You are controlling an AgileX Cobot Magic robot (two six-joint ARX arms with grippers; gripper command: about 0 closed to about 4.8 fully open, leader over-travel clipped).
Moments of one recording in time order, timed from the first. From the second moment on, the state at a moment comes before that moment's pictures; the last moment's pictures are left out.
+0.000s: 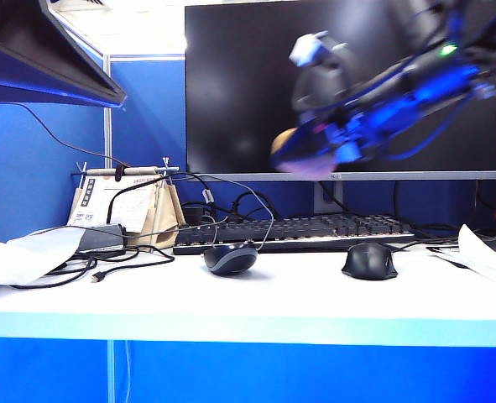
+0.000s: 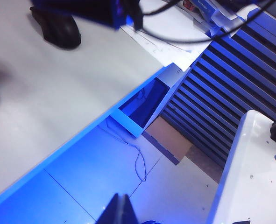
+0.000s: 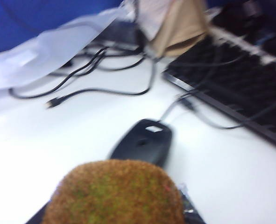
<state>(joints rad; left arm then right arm) -0.48 0.86 0.55 -0.20 0.63 0.01 0.39 1.62 0.90 0.33 -0.45 -0.22</state>
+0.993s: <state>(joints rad) -0.48 0.86 0.55 -0.20 0.63 0.01 0.55 2.01 1.07 0.43 -0.45 -0.08</state>
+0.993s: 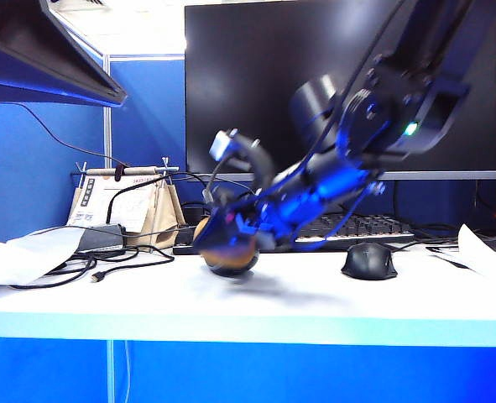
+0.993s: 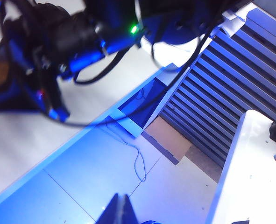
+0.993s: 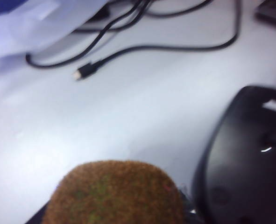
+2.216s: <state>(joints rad) -0.48 0.86 0.55 -0.20 0.63 0.02 0.56 2.06 1.08 0.39 -0.38 -0.08</state>
